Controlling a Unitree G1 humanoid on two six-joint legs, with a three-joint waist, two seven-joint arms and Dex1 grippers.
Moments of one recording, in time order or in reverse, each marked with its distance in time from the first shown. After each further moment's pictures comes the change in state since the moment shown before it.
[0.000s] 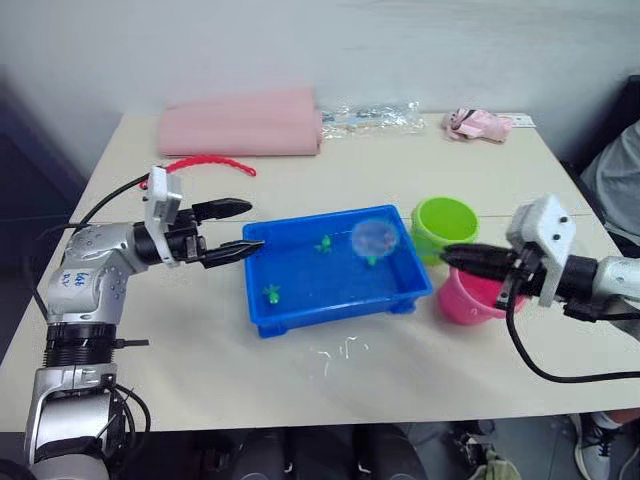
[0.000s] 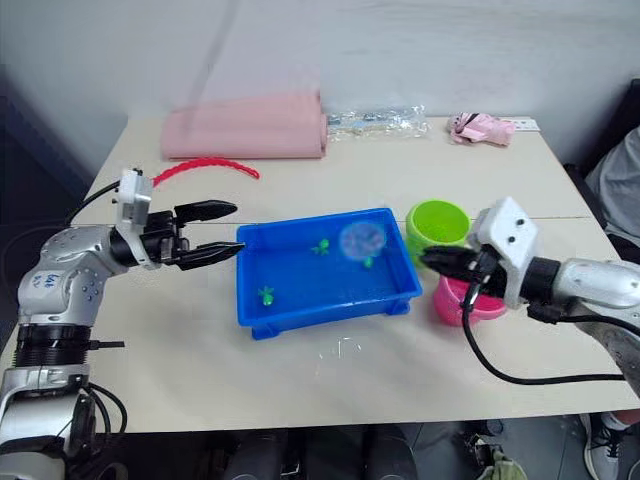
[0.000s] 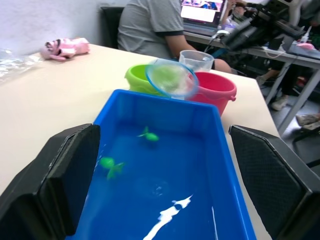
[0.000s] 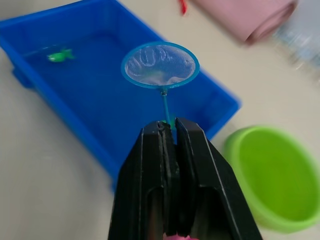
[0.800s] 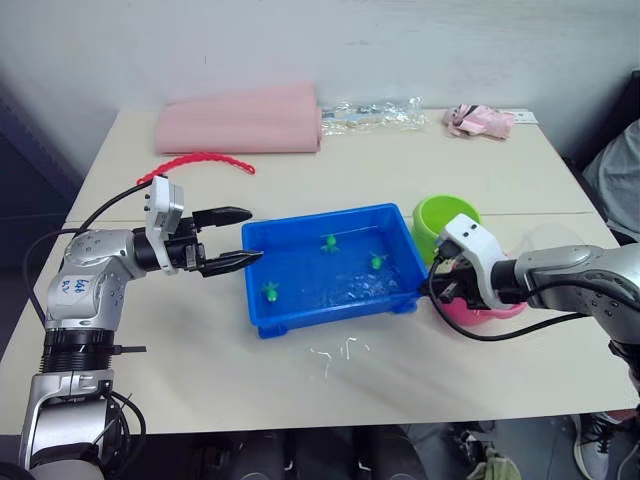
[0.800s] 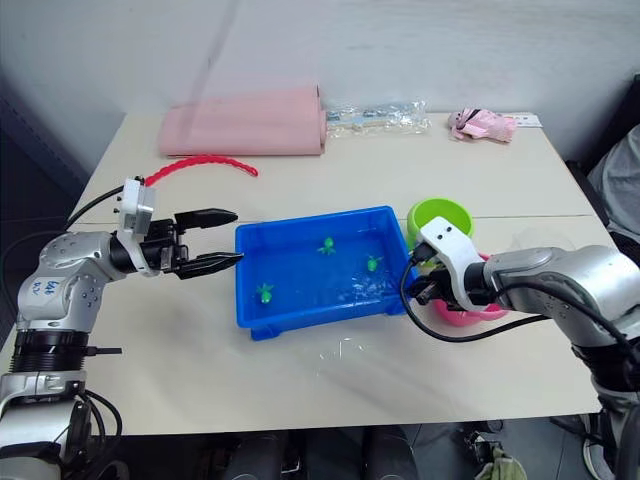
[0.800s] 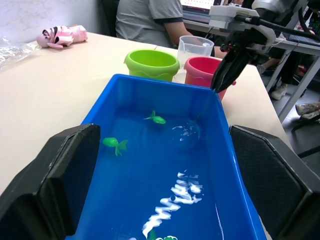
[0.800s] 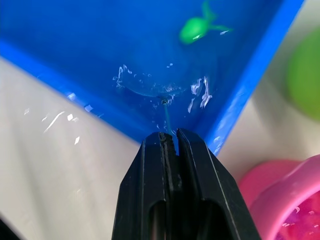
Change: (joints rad) left arm 0.026 0.000 -0.016 -0.040 0.013 -0.018 -0.007; right arm -0.419 0.251 0.259 0.165 -0.103 0.648 -0.193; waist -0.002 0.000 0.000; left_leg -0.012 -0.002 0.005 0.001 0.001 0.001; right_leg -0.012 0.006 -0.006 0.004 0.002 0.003
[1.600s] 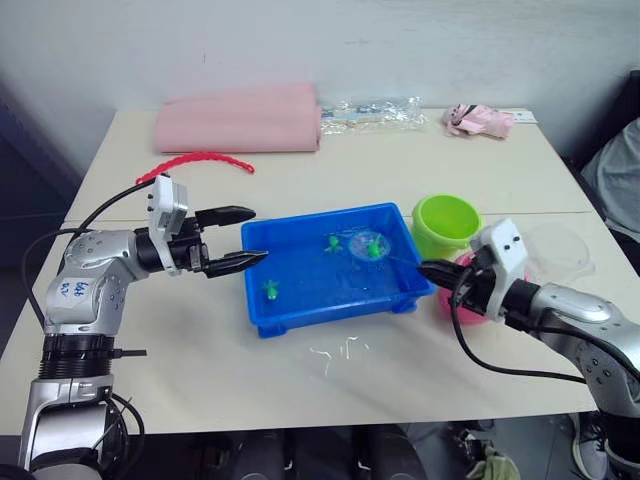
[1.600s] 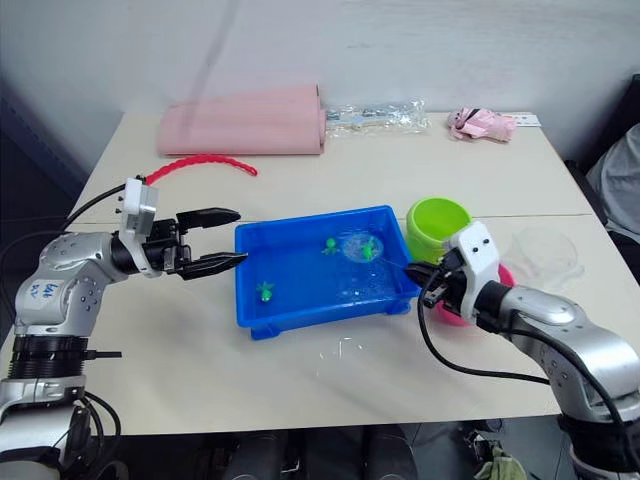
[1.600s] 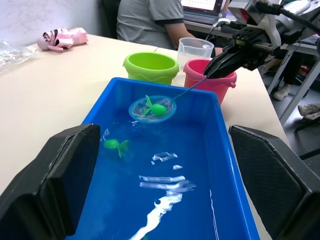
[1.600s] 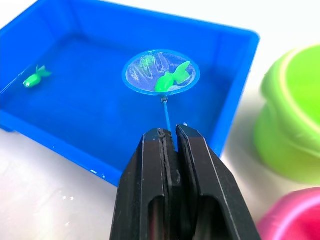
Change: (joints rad) left arm 0.011 -0.009 -0.002 -0.061 -0.015 0.043 0.041; right arm 0.453 0.177 -0.339 -0.186 -0.158 -0.477 0.105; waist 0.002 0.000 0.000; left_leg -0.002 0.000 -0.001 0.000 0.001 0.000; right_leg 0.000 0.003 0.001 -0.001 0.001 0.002
